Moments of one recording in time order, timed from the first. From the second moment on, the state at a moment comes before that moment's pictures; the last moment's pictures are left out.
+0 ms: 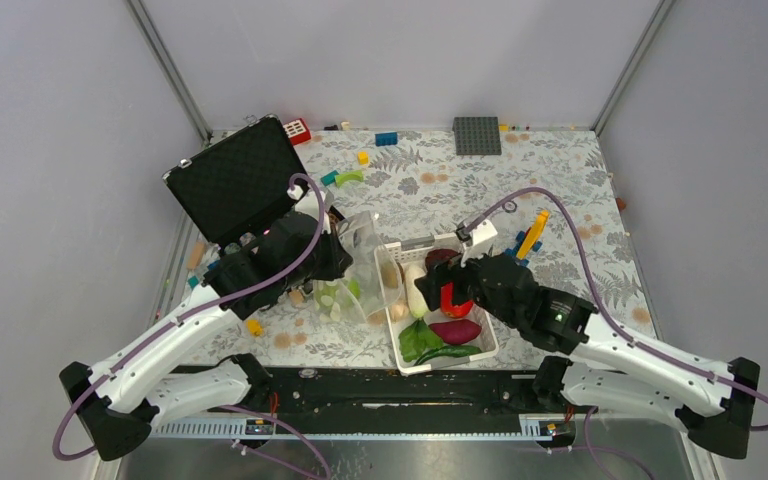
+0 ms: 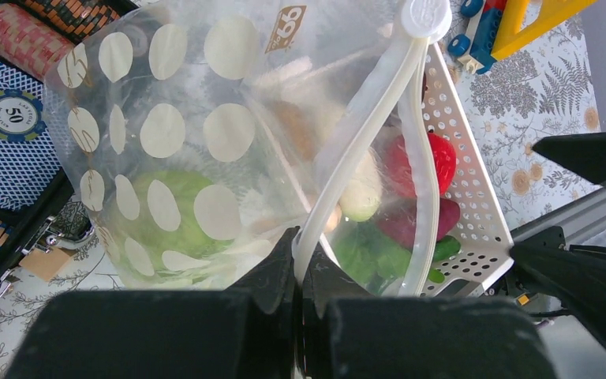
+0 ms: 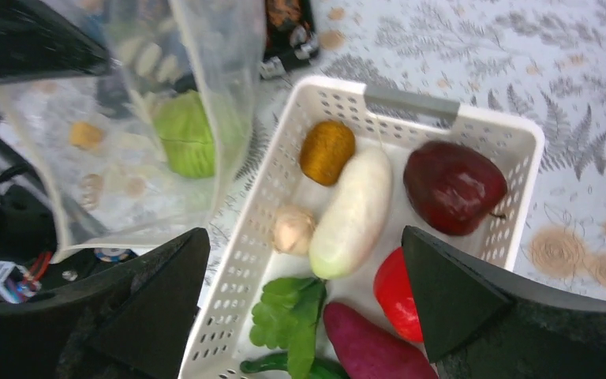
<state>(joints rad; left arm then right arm) -0.79 0.96 1.00 -0.66 -0.15 -0.62 1.04 0.83 0.75 -0.30 0.31 0.39</state>
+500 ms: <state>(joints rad) -0.79 0.97 1.00 -0.66 -0.15 -0.63 1.01 1.36 0.89 -0.42 0.35 0.59</state>
